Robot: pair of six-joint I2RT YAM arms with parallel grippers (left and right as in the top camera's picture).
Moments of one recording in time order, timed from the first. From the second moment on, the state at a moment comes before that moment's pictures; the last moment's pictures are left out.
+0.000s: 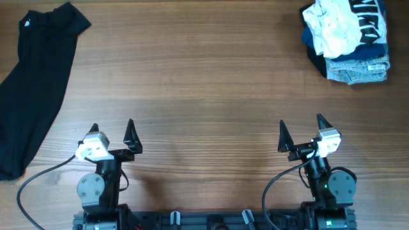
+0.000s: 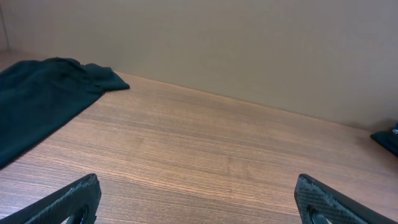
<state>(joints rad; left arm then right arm) 0.10 0.01 0.01 -0.07 0.07 -0.24 0.01 0.02 0.01 0.01 -0.16 0.04</state>
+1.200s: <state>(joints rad) 0.10 0.01 0.01 0.02 0.11 -0.24 0.01 0.18 0.01 0.70 -0.21 -0.03</state>
